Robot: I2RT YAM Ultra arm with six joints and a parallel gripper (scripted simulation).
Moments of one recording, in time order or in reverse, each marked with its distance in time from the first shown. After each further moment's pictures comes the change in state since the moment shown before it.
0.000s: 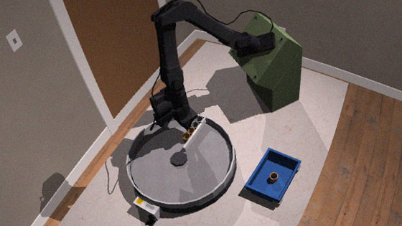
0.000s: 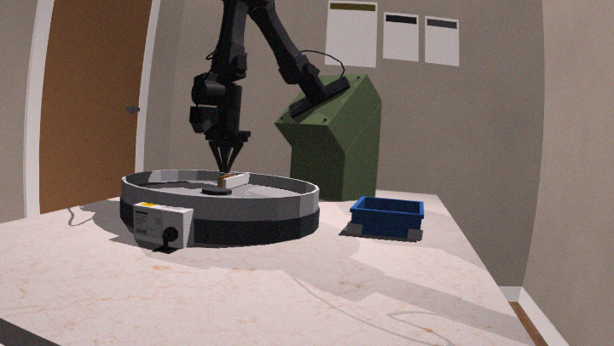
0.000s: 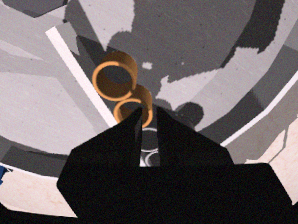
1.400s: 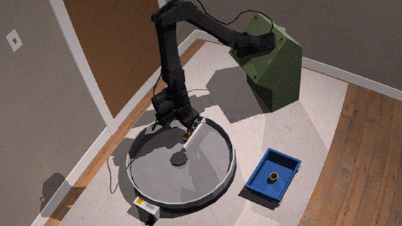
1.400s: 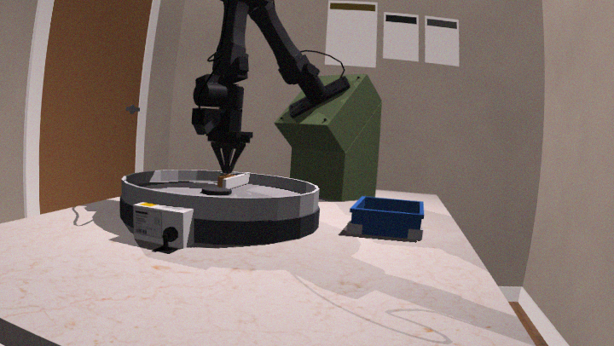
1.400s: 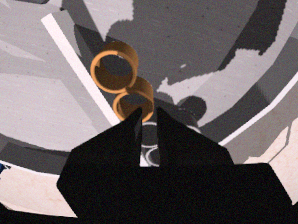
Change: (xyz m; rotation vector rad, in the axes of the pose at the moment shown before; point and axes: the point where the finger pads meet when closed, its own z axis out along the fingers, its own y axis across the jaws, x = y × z) arm 0.008 0.001 0.002 -0.001 0.011 -0.002
